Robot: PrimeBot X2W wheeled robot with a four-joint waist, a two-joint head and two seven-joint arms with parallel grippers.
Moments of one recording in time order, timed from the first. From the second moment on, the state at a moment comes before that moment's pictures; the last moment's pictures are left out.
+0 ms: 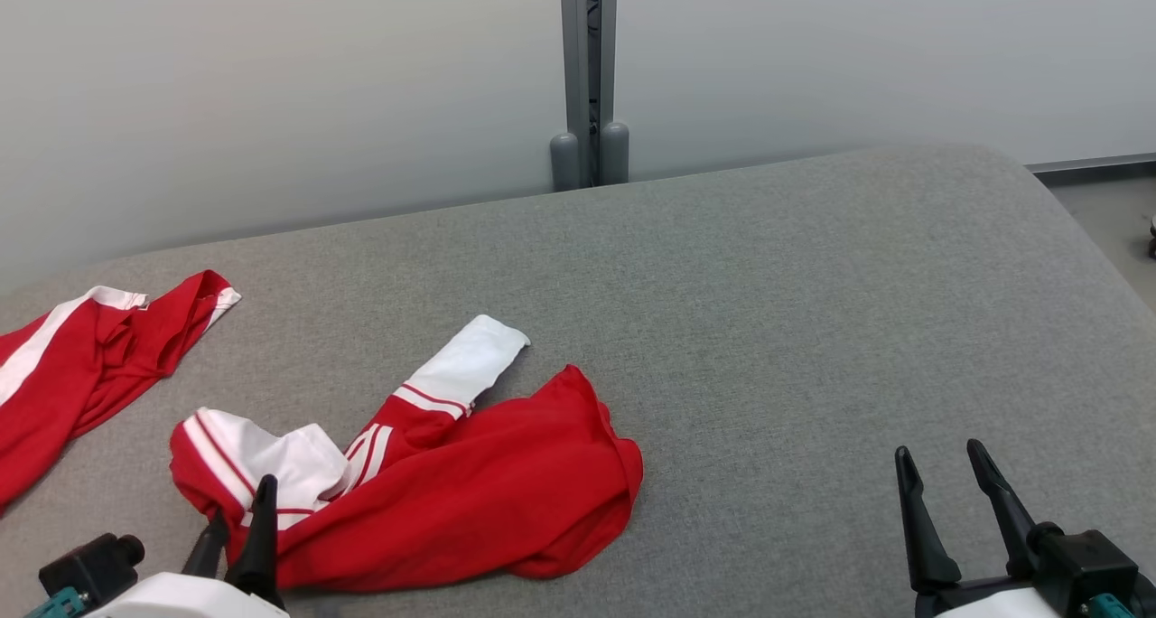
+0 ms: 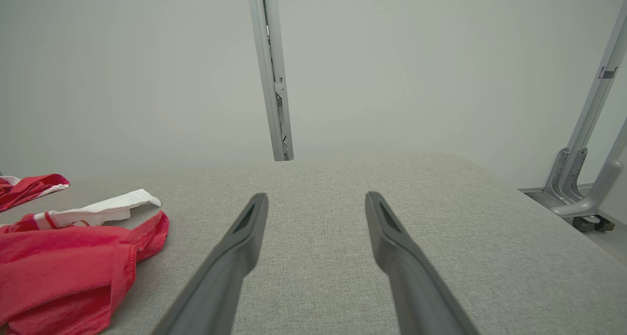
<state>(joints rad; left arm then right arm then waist) -0.01 0.24 -0.13 0.40 -0.91 -0.08 -0.13 0.08 -0.05 0.04 0.15 0.14 0.13 -0.26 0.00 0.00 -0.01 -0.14</state>
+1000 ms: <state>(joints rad) -0.36 0.33 -0.57 0.37 -0.58 -0.01 0.43 0.01 -0.05 0.07 0.15 0.20 0.13 -0.26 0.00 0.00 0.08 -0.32</state>
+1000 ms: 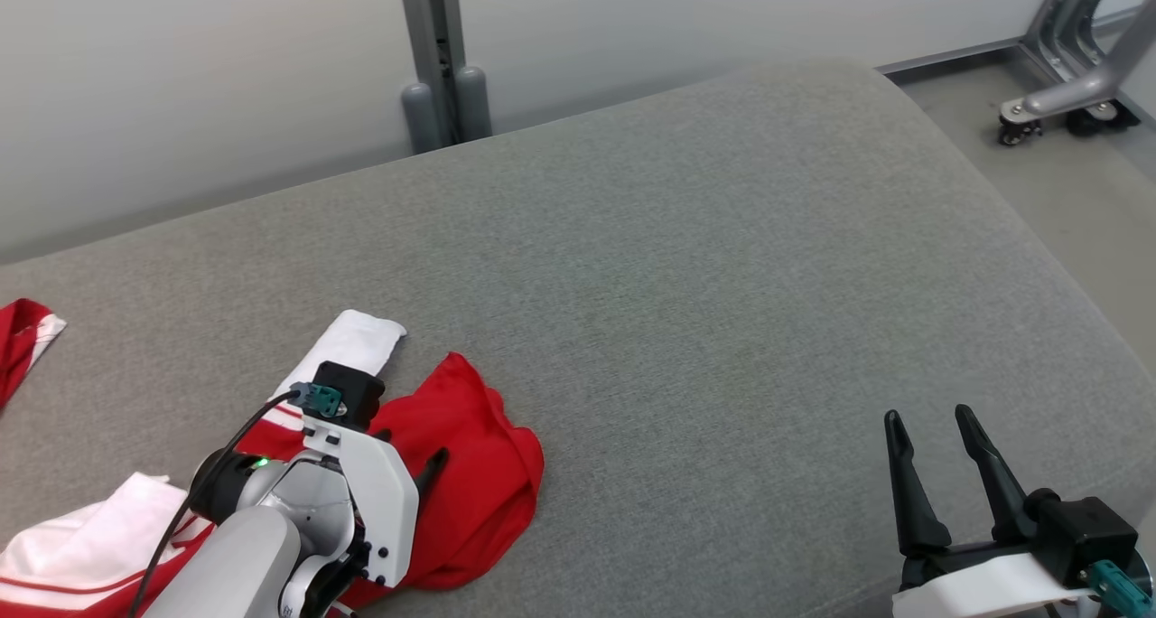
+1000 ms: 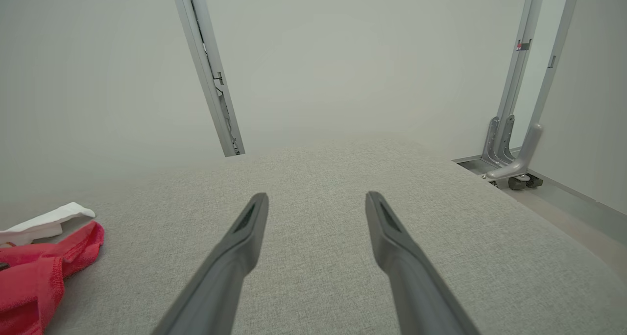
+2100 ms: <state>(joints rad) -0.23 0.09 -0.86 0.23 -0.49 -0.03 0.19 0.02 -0.05 0.04 0.14 0.19 0.13 -0.26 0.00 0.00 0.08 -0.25</state>
